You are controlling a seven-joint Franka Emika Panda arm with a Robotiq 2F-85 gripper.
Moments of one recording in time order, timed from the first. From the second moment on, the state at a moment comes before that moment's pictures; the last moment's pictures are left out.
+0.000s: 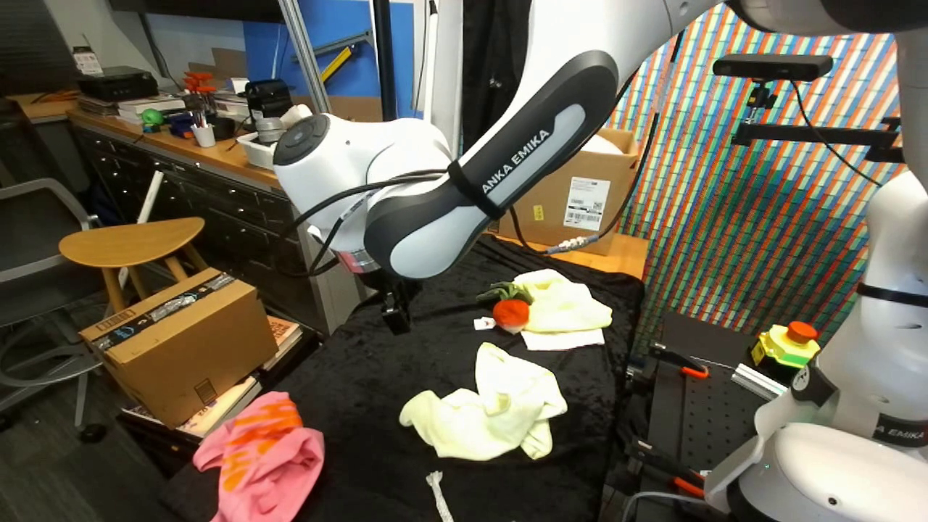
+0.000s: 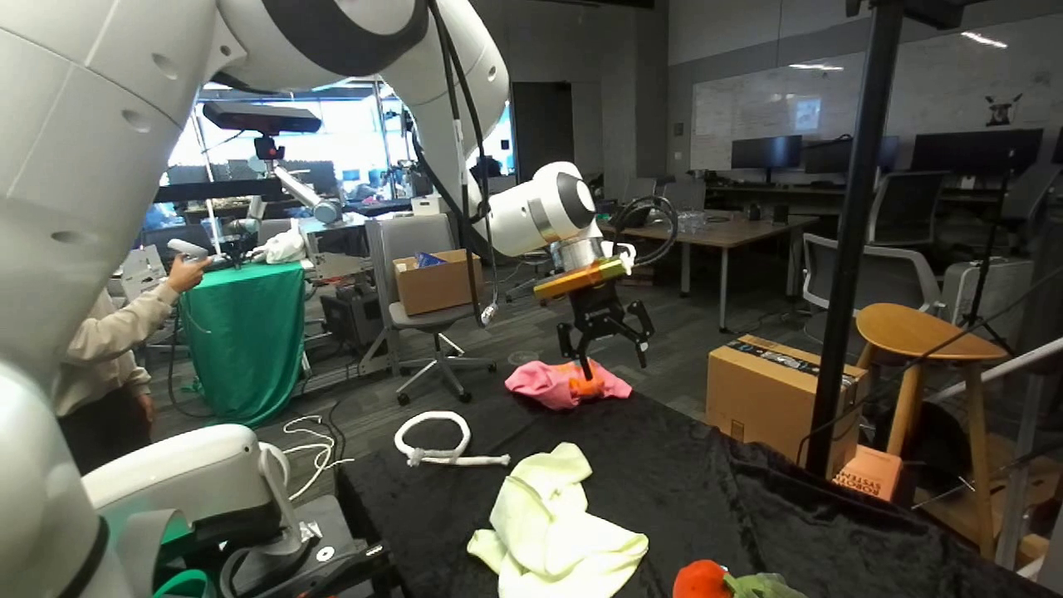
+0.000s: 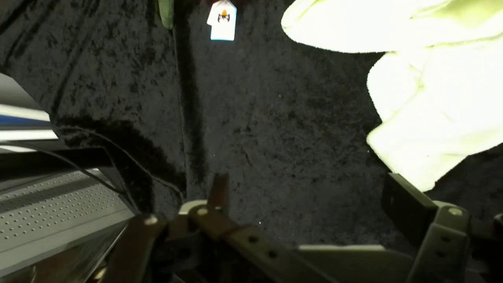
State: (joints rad) arm 0.31 0.57 0.07 -1.72 -0.53 2.08 -0.01
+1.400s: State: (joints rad) arm 0.42 0.81 0.12 -1.42 -0.43 2.18 -0.04
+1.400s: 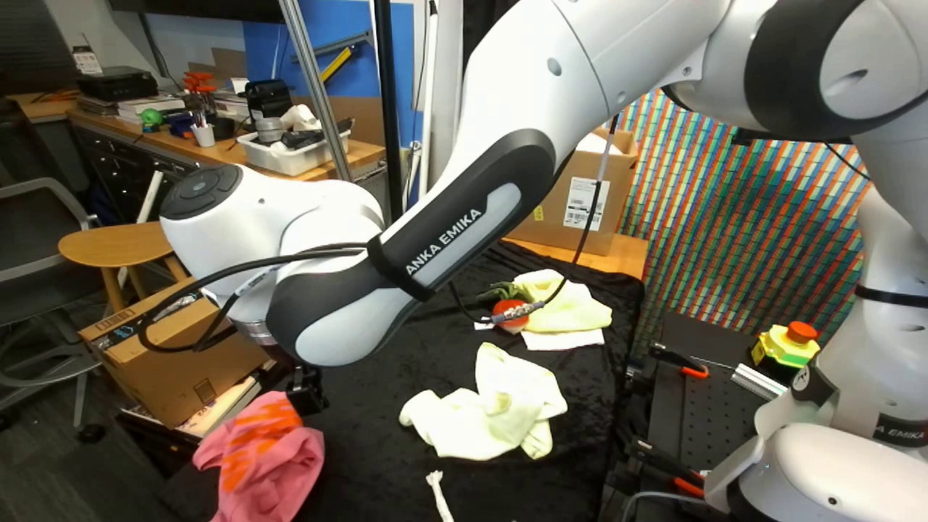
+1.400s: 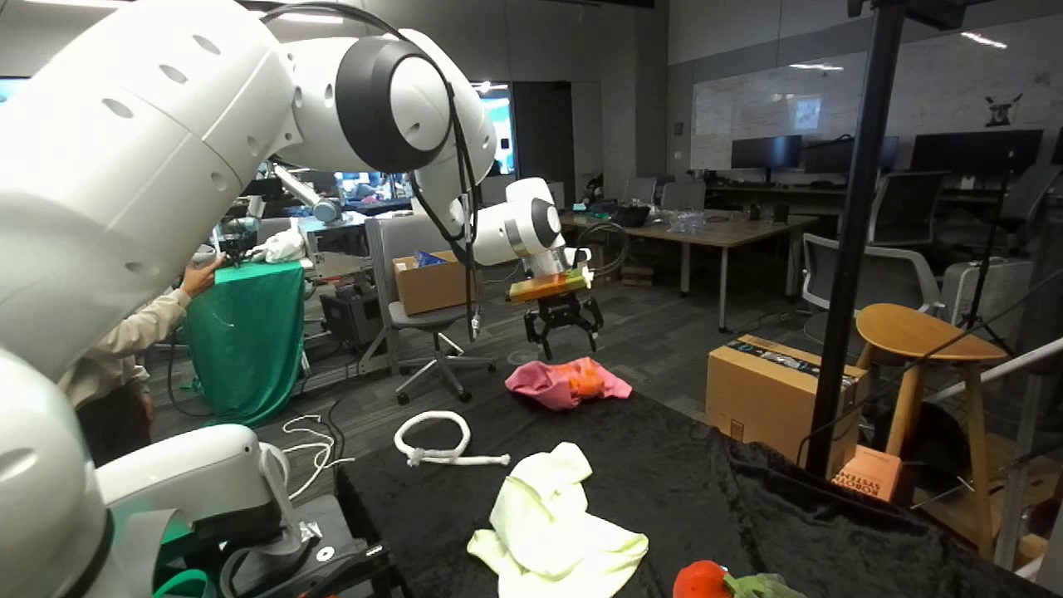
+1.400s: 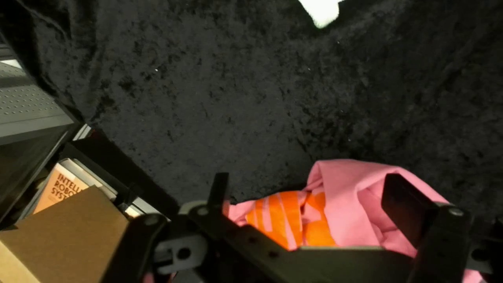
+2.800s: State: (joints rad) arm 0.47 0.95 0.10 -1.43 -0.32 2.46 0.20
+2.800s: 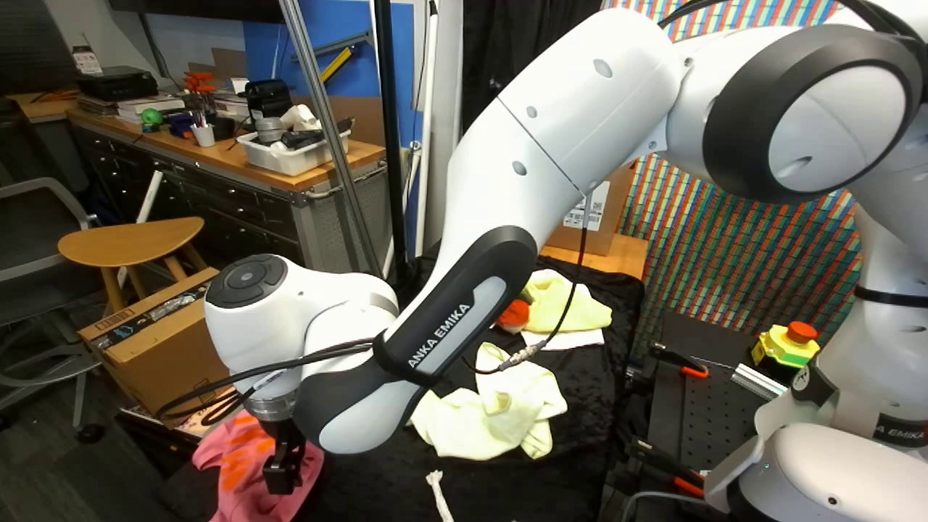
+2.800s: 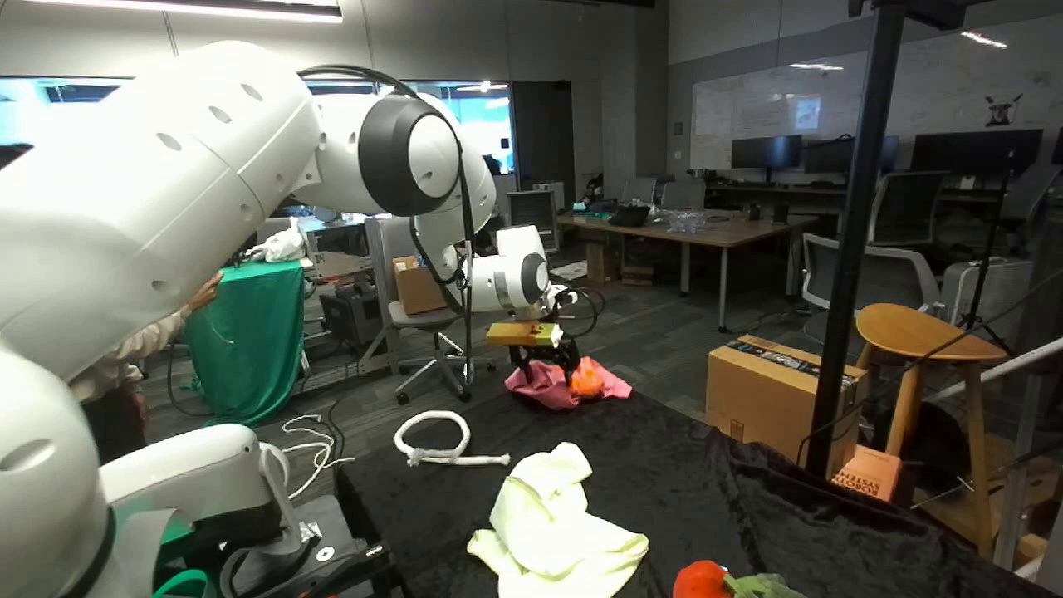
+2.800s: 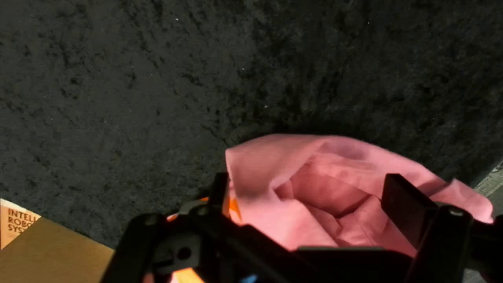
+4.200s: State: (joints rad) arm 0.48 0.99 0.02 -1.38 -0.34 2.45 0.19
